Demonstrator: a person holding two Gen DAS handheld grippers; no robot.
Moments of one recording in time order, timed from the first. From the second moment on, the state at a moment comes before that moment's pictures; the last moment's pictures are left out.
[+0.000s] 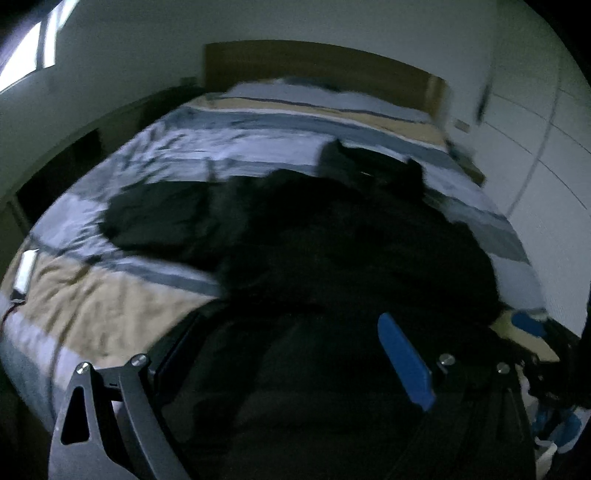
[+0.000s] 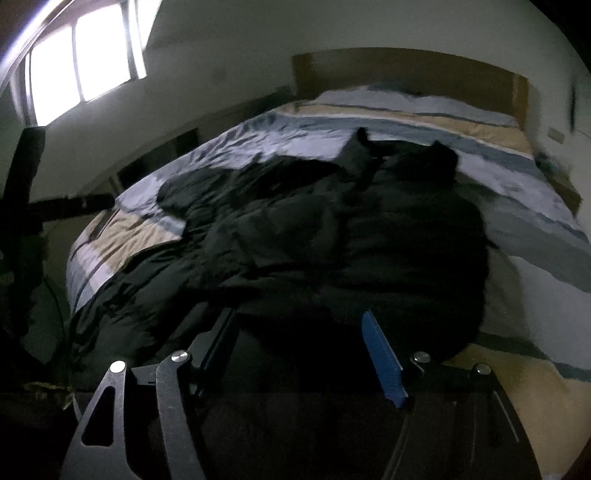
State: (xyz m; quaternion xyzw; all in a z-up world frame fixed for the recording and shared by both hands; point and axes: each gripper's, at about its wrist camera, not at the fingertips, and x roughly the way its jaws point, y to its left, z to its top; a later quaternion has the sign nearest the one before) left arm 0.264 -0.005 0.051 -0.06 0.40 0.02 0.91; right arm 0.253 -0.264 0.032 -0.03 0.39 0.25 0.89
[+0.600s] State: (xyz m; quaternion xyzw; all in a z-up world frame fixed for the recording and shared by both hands) left arm 0.400 -0.114 -0.071 0.00 0.43 -0.01 0.90; right arm 0.375 -0.306 -0.029 0.04 0.41 0.12 0.90
